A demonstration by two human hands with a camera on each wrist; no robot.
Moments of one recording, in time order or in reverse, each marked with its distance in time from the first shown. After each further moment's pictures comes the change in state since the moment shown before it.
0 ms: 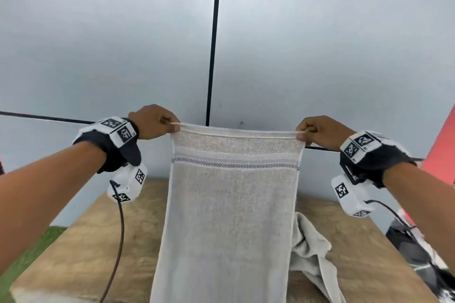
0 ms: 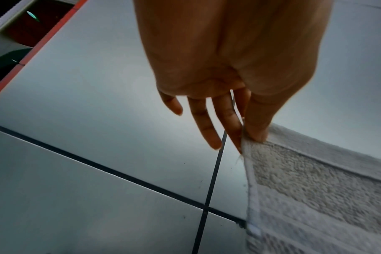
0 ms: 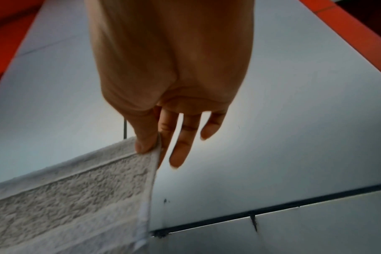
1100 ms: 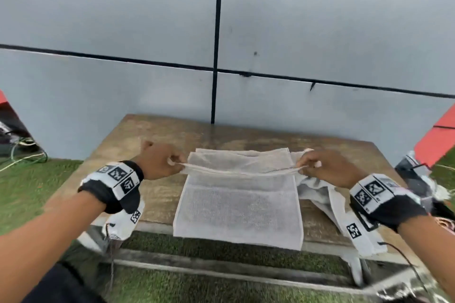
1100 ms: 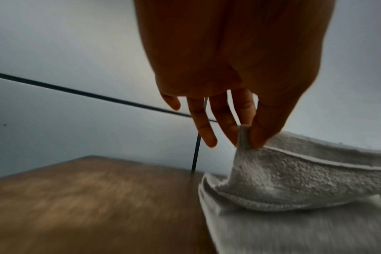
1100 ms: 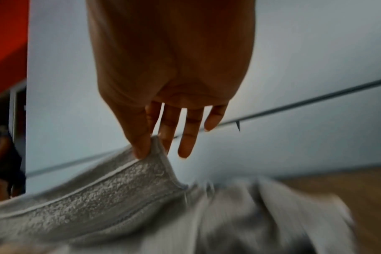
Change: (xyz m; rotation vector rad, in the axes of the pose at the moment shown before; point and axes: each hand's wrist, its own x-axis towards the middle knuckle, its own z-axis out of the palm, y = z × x) left_hand -0.111 -0.062 0.167 0.041 -0.319 0.013; right_hand -0.097 0.076 0.157 -0.026 -0.275 0.003
